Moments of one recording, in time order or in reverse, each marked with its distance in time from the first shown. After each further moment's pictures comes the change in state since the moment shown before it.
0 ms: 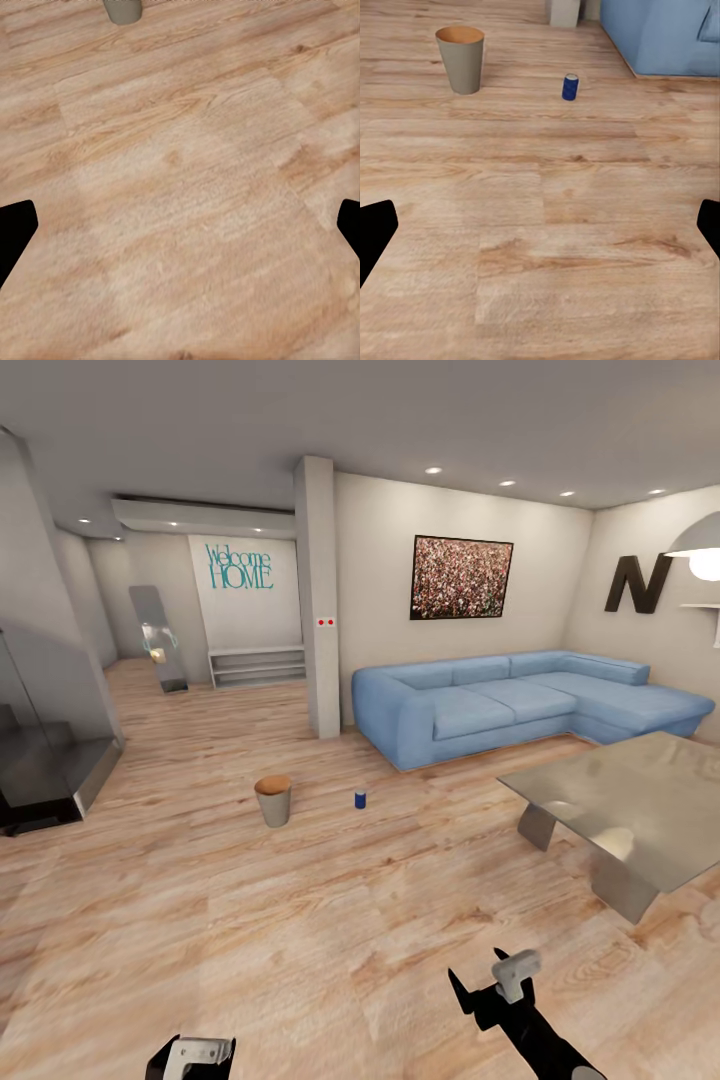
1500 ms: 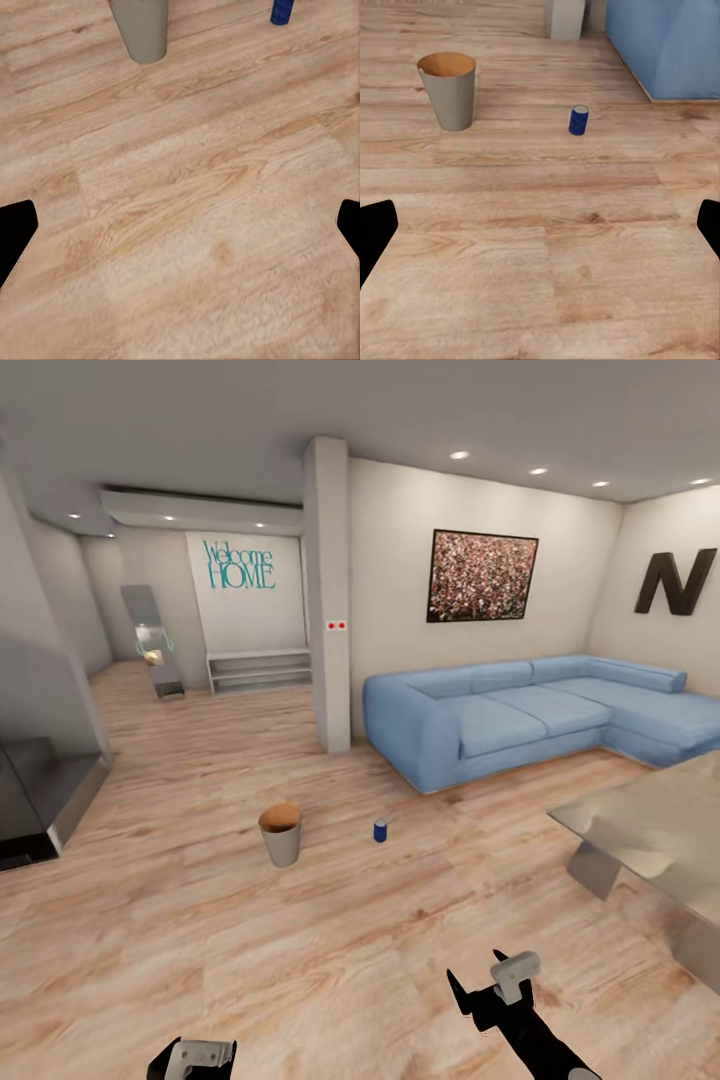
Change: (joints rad) left arm 0.000 -0.001 -0.005 0.010 -0.001 -0.005 0.001; right arm -0.001 0.011 0.001 0.010 -0.003 -0.002 -0.016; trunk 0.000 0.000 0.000
